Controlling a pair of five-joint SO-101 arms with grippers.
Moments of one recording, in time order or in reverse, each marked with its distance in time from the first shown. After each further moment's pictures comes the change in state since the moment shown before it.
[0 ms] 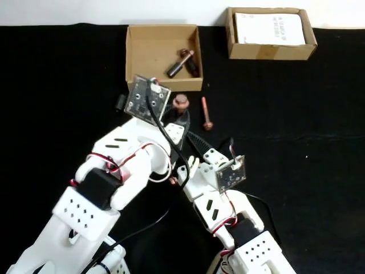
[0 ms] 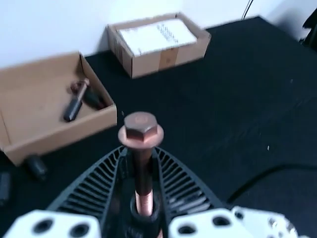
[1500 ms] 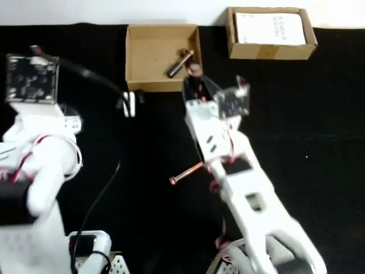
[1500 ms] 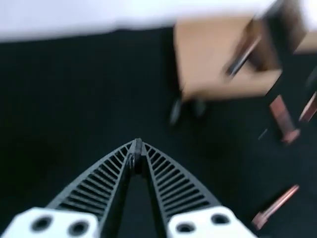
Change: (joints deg) left arm -39.7 0.5 -28.1 41.4 -15.6; right arm 12.0 57.7 -41.8 -14.1 0.0
